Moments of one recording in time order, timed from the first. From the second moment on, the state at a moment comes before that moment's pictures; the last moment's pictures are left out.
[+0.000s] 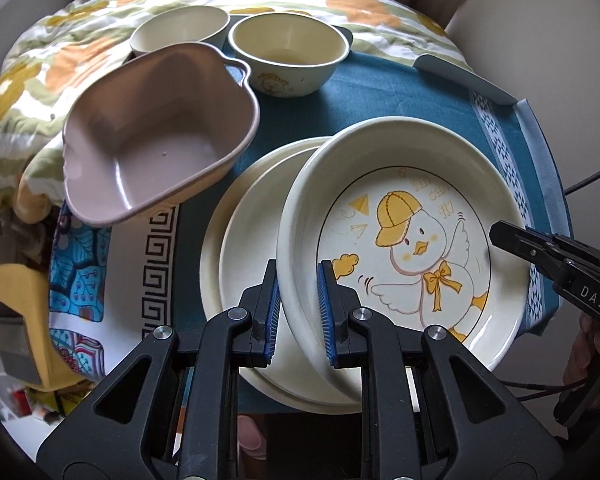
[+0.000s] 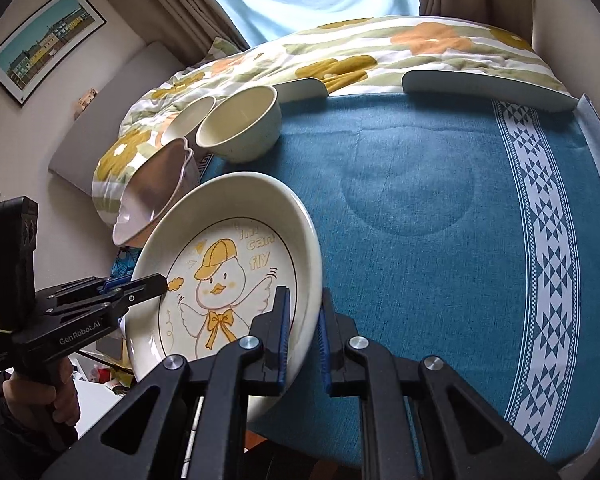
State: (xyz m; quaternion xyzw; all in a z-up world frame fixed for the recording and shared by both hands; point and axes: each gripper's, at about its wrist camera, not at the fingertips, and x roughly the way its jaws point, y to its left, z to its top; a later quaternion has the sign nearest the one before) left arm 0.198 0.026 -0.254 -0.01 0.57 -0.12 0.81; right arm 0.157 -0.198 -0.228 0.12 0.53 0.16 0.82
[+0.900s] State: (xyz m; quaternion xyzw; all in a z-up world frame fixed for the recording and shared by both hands) left arm 0.185 0.018 -0.267 0.09 0.54 -0.06 0.83; right arm 0.168 -0.168 -0.244 0.02 0.53 0.16 0.83
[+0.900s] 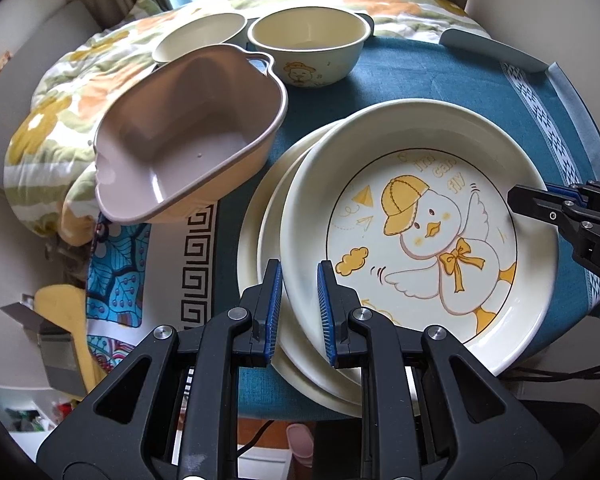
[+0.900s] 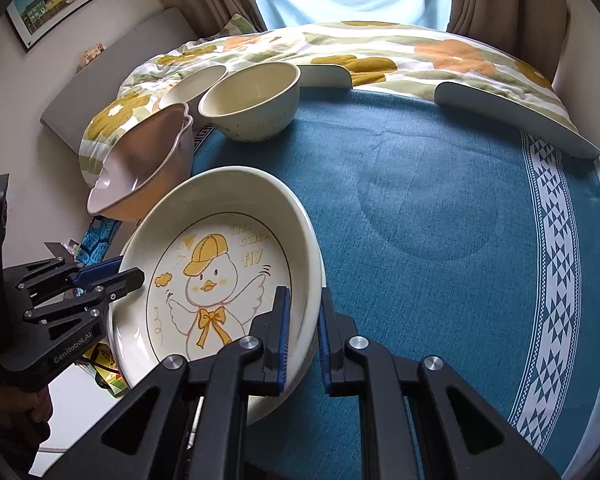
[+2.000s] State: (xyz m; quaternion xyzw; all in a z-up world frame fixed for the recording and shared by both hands) left arm 0.173 0.007 -0.258 0.14 0.52 -0.02 0.84; right arm 0.161 -0.154 -0.246 -0.05 0.52 0.16 0.84
